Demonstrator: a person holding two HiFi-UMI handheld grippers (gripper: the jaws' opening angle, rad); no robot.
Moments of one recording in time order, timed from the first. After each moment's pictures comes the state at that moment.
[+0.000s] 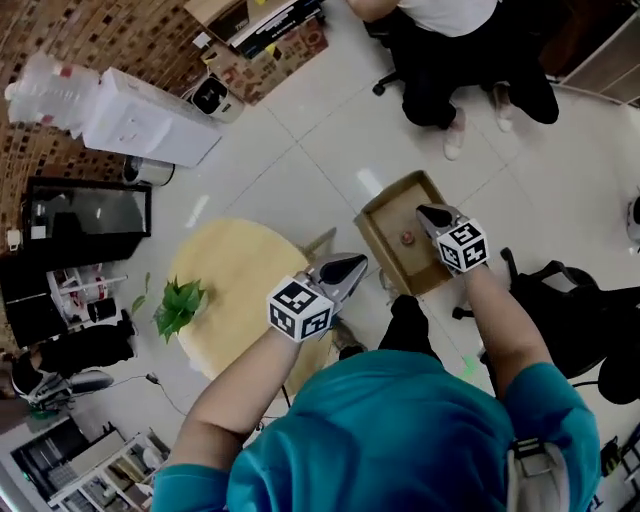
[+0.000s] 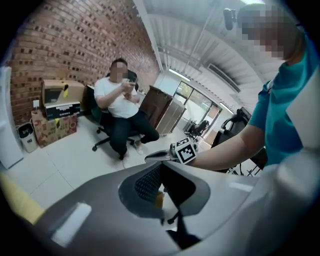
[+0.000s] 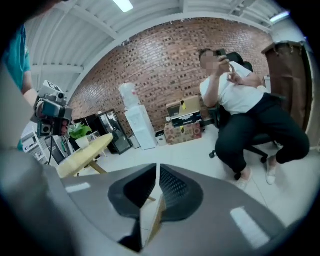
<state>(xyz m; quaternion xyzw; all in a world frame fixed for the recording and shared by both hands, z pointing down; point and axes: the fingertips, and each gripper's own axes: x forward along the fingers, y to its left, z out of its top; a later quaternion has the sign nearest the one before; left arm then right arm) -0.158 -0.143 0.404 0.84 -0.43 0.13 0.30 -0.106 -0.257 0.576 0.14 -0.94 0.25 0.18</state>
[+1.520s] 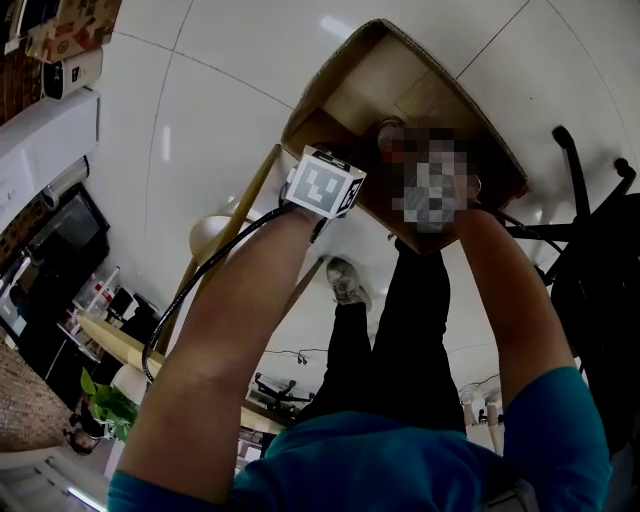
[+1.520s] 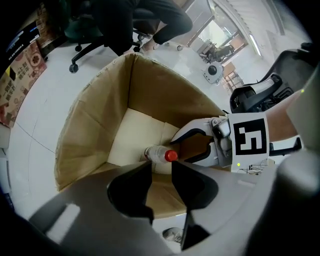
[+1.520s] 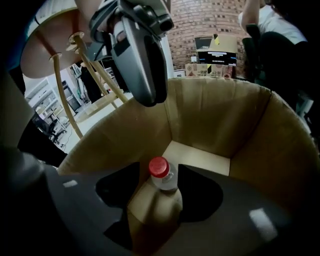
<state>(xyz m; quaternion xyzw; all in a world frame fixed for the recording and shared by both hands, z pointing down) -0.238 -0.100 1.185 0.68 -0.23 0.53 0.45 -0.208 -0.062 1.262 0.05 -0.89 0.16 0.42</state>
